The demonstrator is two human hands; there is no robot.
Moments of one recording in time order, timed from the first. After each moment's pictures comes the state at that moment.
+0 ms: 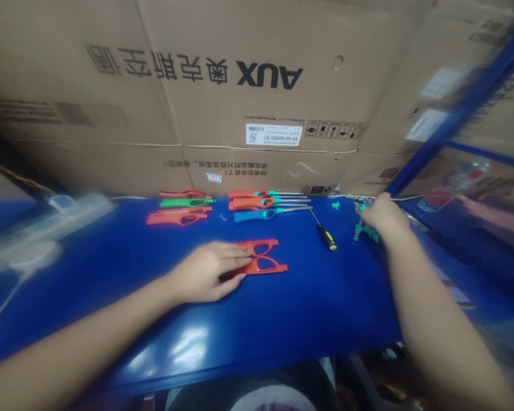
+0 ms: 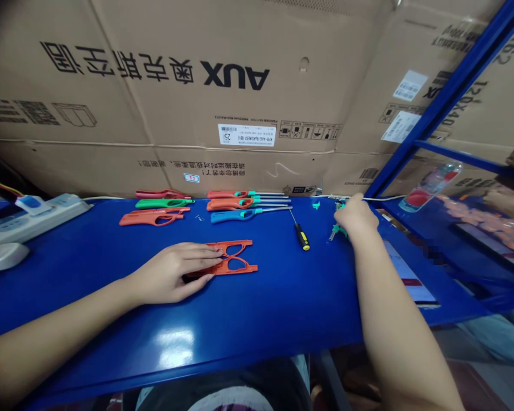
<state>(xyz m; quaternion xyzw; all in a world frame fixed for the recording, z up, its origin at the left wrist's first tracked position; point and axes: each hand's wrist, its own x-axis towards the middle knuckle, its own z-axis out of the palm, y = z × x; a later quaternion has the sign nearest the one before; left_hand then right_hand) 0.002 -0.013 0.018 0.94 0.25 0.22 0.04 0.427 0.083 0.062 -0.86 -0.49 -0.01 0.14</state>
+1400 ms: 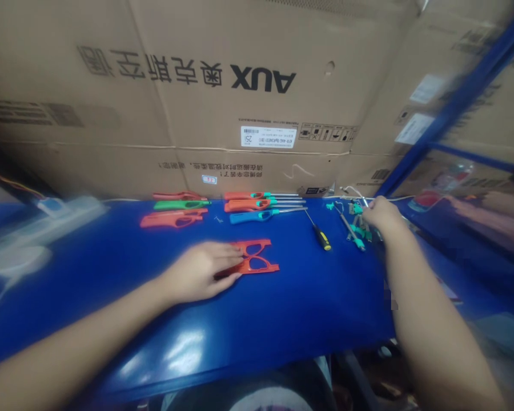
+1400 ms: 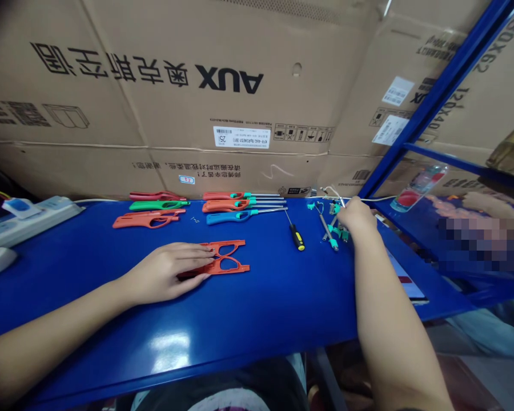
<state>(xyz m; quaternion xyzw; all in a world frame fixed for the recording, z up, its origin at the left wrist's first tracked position) 0.001 -0.009 0.020 0.94 0.25 0.23 0.01 0.451 0.089 0.059 -0.86 -0.50 -0.01 0.12</state>
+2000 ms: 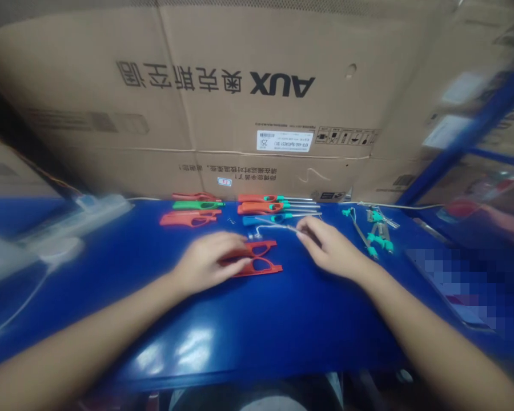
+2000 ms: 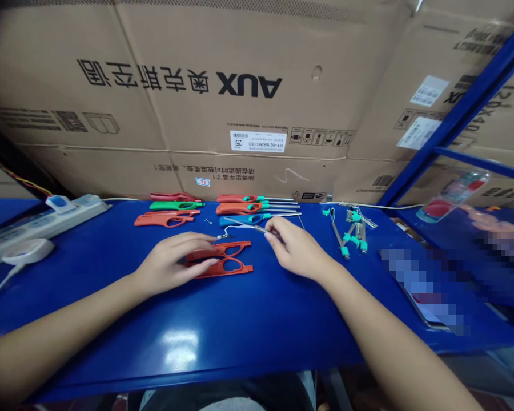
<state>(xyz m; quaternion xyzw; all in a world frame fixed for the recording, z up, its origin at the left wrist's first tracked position) -0.005 -0.008 0.025 0.89 0.31 0.35 0.01 0.302 0.018 0.053 -0.42 -0.86 0.14 0.25</state>
